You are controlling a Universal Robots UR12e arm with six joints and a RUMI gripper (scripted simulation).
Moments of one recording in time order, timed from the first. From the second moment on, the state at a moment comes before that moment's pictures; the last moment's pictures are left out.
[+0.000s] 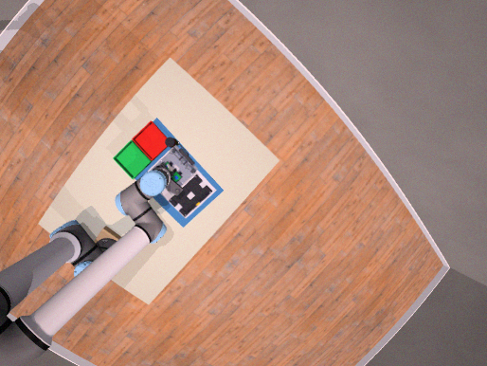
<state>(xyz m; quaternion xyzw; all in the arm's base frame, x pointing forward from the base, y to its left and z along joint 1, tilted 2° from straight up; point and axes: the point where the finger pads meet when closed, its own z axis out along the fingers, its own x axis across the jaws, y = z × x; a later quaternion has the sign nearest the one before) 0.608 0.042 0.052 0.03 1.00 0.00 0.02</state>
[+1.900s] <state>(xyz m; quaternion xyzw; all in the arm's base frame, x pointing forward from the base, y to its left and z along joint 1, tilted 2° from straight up) 0.608 0.042 0.063 0.03 1.00 0.00 0.02</state>
